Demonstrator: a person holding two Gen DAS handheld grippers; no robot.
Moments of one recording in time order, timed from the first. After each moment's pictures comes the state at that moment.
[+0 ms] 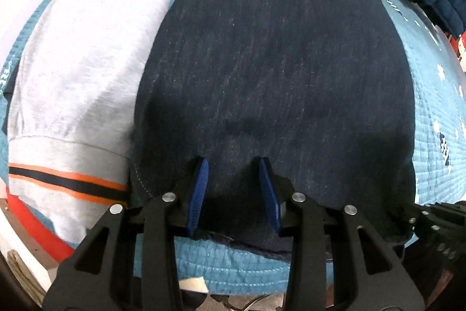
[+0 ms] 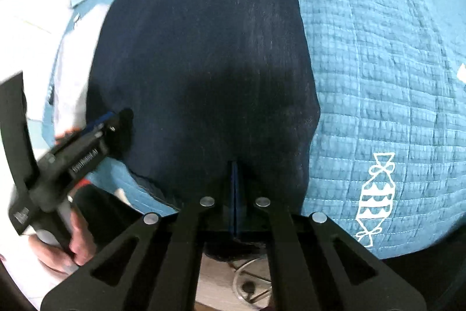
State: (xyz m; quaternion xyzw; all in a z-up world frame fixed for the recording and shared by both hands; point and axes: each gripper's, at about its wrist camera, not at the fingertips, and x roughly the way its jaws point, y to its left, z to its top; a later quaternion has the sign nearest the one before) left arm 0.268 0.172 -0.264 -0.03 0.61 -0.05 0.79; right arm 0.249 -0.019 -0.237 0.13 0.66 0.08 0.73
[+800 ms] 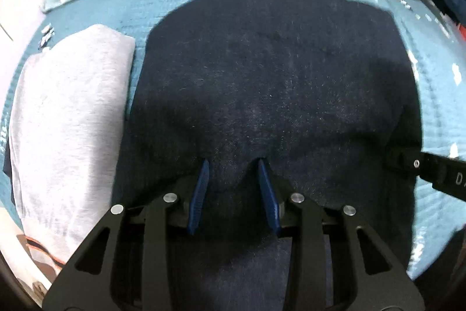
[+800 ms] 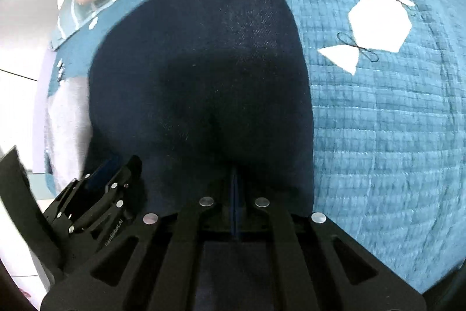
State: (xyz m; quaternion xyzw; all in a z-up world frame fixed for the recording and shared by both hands) left arm 0.356 0.134 -0.256 0.02 0.61 -0.05 0.79; right arm 0.325 -0.091 -0.221 0.20 0.65 0.08 0.73
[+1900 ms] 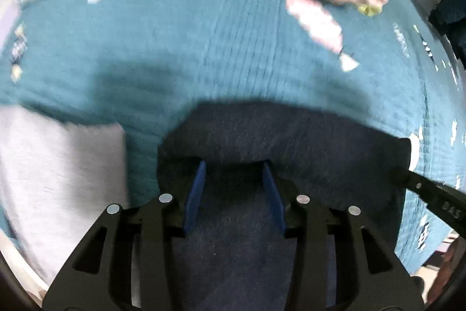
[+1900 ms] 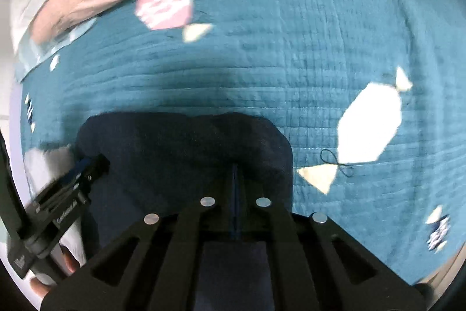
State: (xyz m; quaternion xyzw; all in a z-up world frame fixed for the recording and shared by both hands) left arm 0.499 0.155 -0.257 -0.03 0.65 -0.04 0.76; right arm 0.448 -0.110 -0.208 0.13 0.67 0.02 0.73
